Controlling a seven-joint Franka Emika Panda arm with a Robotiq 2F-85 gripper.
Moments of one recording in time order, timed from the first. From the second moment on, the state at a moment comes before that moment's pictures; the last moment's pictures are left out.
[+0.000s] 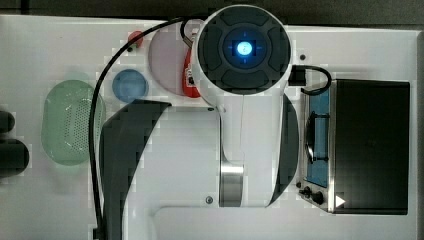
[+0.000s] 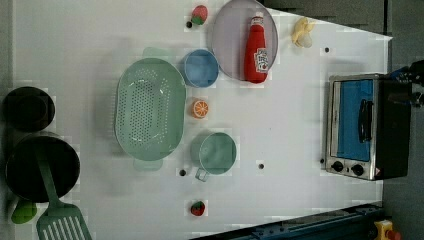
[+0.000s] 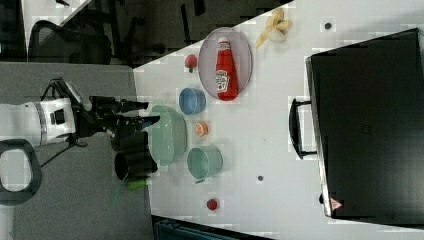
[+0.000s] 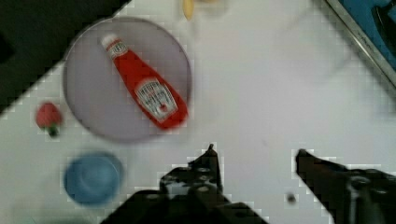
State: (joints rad) arm -0.03 -0.02 0.02 -1.79 -0.01 0.22 -0.05
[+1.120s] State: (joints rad) arm -0.11 0.05 0.14 -1.89 0.00 0.24 -0.06
